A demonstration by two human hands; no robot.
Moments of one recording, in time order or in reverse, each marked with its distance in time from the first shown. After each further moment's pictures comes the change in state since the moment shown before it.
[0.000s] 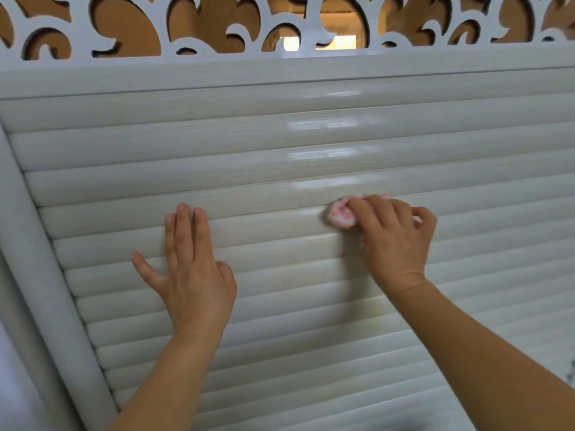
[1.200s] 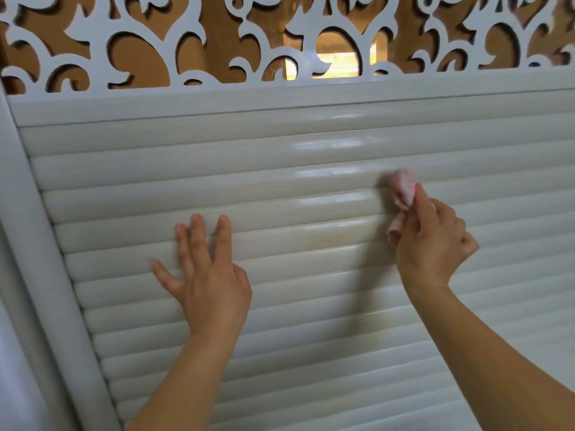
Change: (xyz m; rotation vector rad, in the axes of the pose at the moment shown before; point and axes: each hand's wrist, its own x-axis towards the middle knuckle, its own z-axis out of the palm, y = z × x) left_hand 0.005 0.021 -0.001 0.029 0.015 -0.006; right_hand 0.023 0.025 -0.015 0.233 -0.003 0.647
